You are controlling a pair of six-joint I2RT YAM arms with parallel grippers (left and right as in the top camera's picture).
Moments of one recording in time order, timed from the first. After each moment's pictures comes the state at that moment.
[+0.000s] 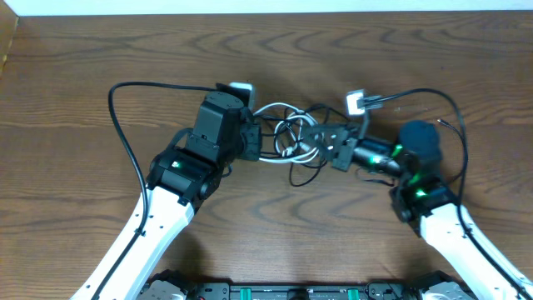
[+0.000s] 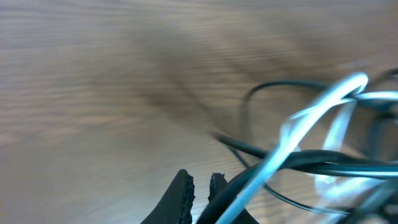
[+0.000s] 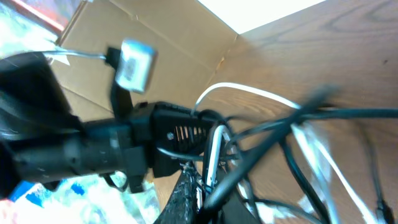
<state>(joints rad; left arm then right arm) -0.46 1.24 1.06 -0.63 -0.06 -0.29 0.32 1.18 0.62 0.49 -0.82 0.84</state>
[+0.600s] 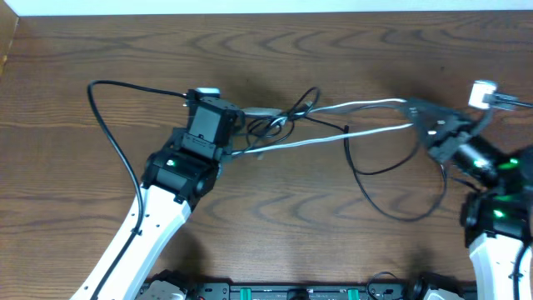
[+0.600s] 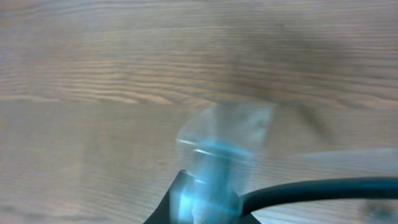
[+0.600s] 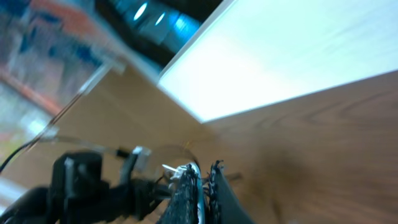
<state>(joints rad) -0.42 1.24 1.08 -0.80 -0.45 -0.31 -0.30 0.96 0.62 0.49 -1.09 0.93</state>
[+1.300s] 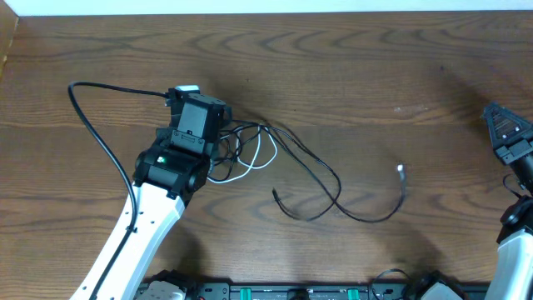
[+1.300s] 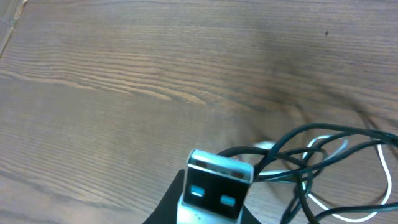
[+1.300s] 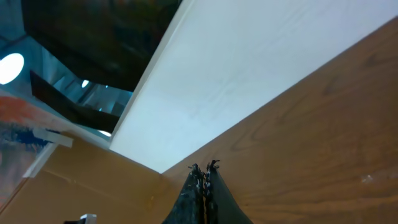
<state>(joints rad) -0.36 1.24 1.08 -0.81 -0.51 -0.33 -0.74 1.07 0.62 0.45 -1.20 0.94</state>
